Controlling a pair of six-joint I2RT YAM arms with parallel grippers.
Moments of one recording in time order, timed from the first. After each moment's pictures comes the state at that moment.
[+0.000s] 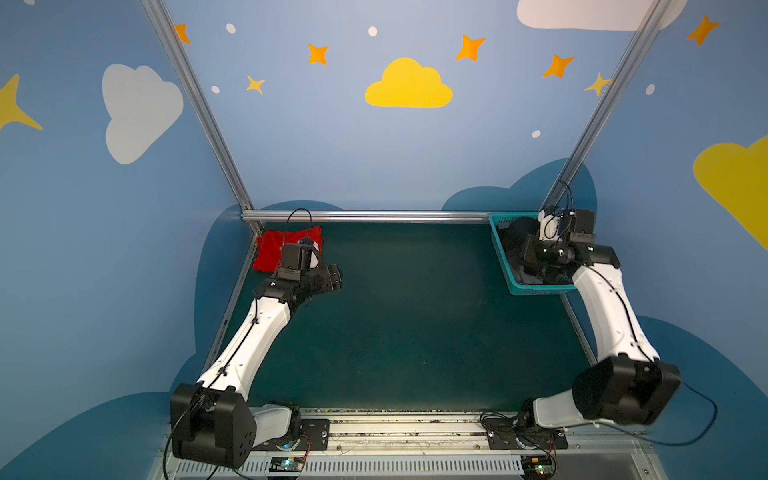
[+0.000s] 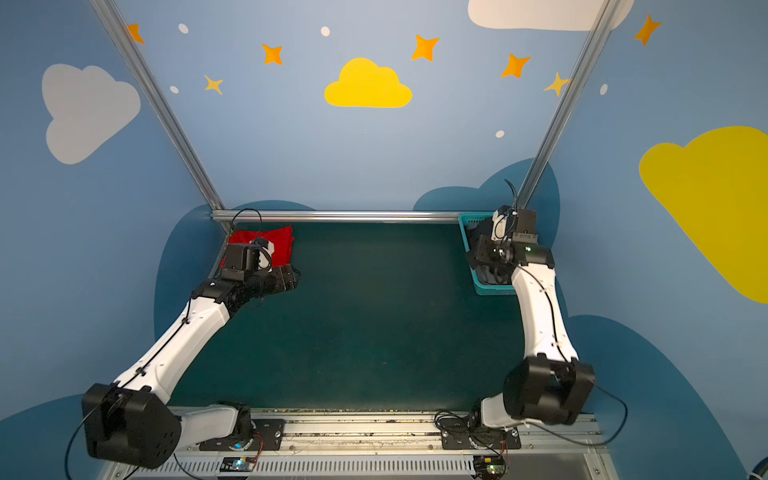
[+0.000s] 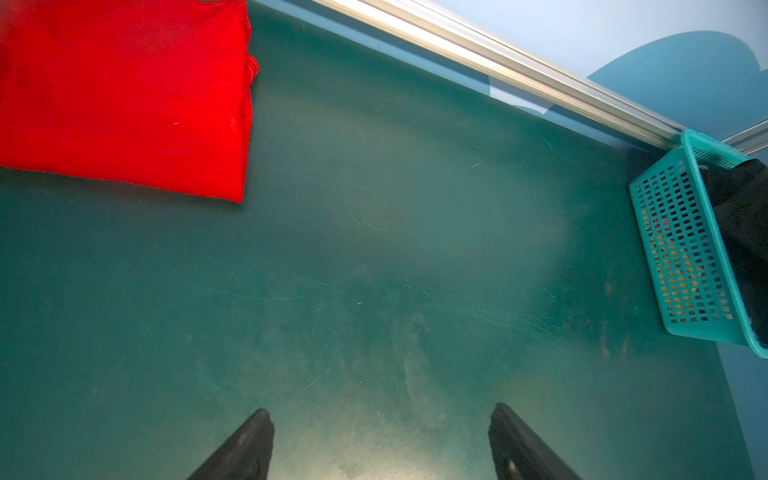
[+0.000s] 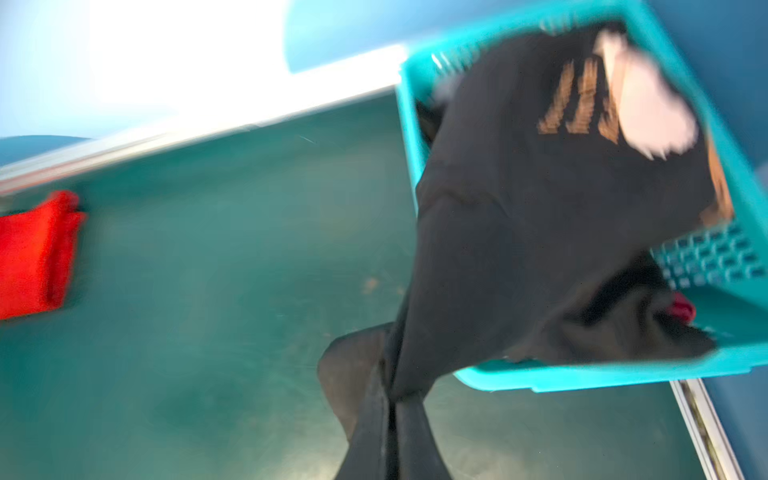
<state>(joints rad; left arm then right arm) -0.14 1.26 1.05 -0.54 0.15 -0.38 -0.04 1.39 1.45 -0.75 -0.19 0.11</state>
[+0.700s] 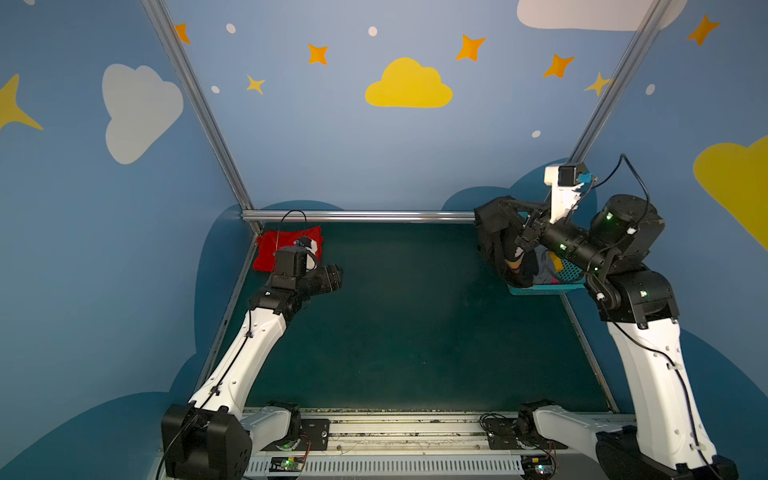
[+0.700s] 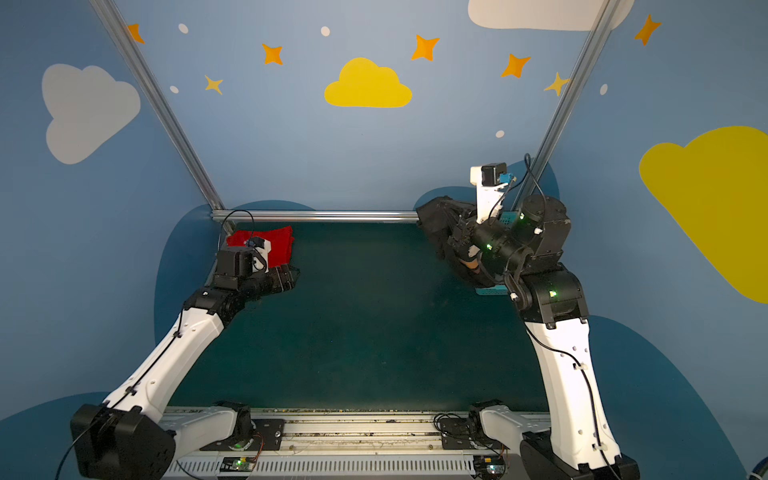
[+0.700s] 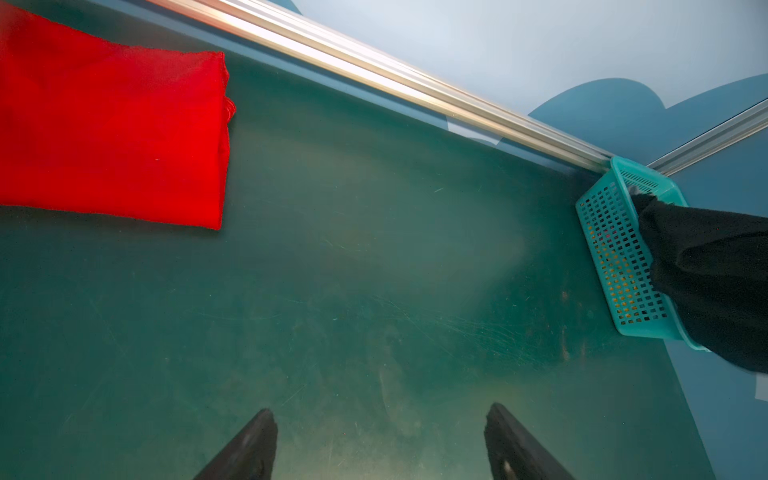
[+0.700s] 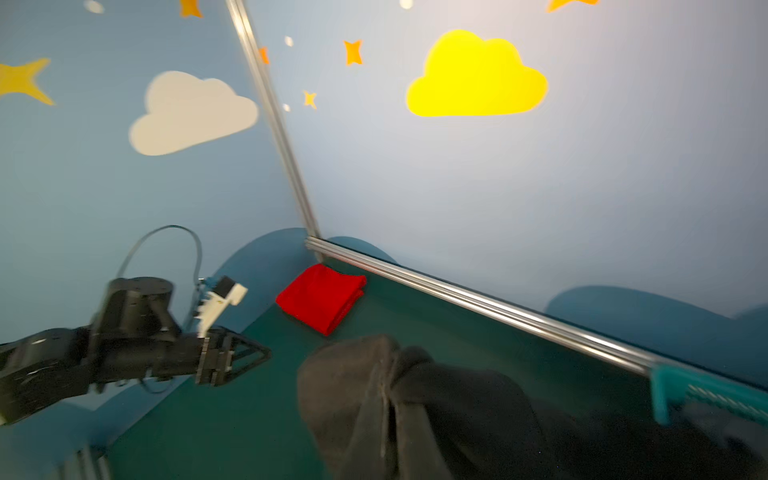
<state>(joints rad) -0.14 1.18 1.01 -0.47 0.19 -0.39 0.29 1.18 1.74 -0.57 -0.48 0.14</state>
